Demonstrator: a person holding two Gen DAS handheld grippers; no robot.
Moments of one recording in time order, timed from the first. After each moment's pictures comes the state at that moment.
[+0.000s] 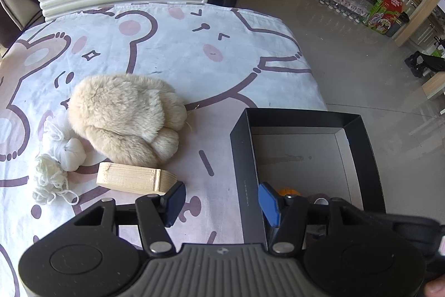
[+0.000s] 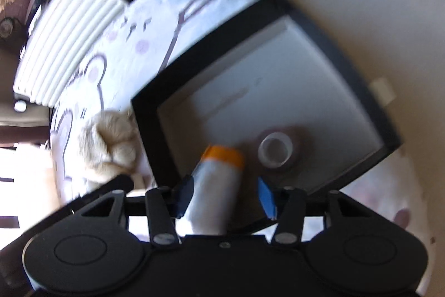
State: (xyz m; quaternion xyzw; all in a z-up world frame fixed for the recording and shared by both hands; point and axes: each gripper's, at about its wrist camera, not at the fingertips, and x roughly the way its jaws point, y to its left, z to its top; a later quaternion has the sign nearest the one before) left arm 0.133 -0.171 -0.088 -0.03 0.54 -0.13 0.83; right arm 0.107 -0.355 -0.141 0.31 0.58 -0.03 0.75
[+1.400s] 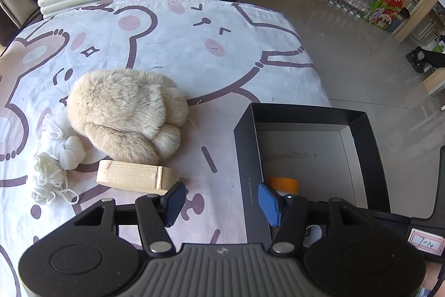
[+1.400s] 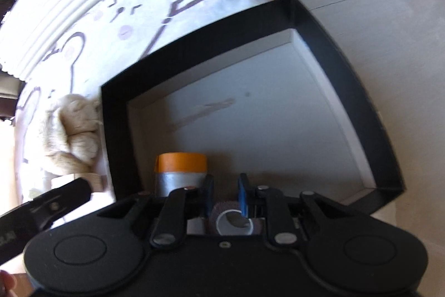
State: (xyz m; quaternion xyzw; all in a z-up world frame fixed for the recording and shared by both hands) left arm 0.136 -0.170 -0.094 -0.02 0.55 -0.13 0.82; right arm 0.126 -0.351 -0.159 0.21 0.58 -0.05 0.79
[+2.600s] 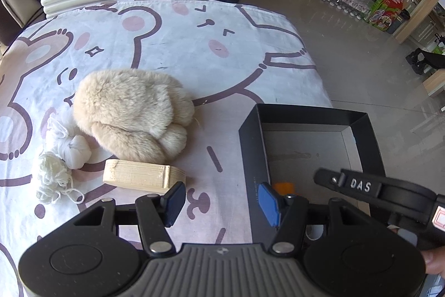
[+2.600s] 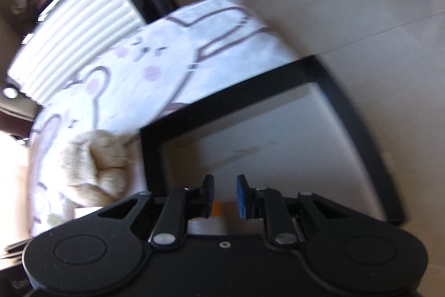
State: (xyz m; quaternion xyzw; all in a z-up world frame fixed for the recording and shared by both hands) left arm 0.135 -0.163 -0.091 -0.02 0.55 -0.13 0.82; right arm 0.126 -0.337 -0.126 0.19 0.51 -0.07 0.83
